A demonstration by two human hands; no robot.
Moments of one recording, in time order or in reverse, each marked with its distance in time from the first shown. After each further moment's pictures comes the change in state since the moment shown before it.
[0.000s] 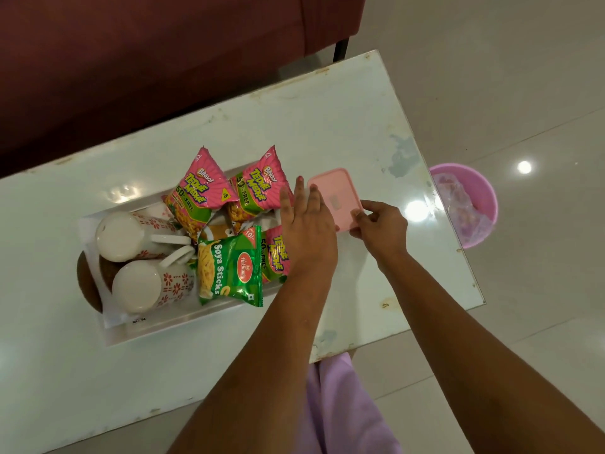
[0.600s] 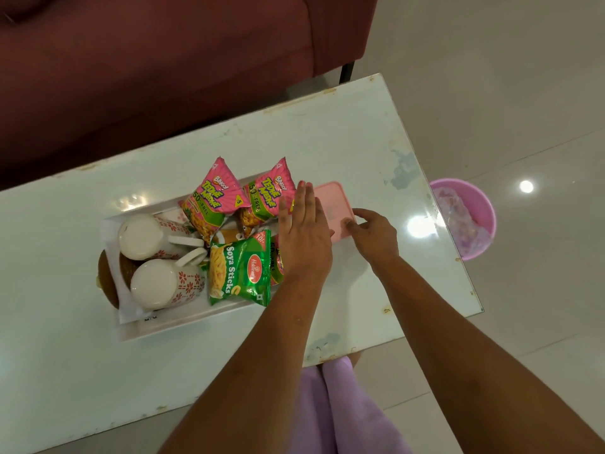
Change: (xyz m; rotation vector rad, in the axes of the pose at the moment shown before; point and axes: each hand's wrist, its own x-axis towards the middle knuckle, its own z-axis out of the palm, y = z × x) left_hand -0.014 -0.016 0.001 0.075 0.074 0.002; right_hand -0.002 -0.008 0.011 -0.179 -0.075 0.055
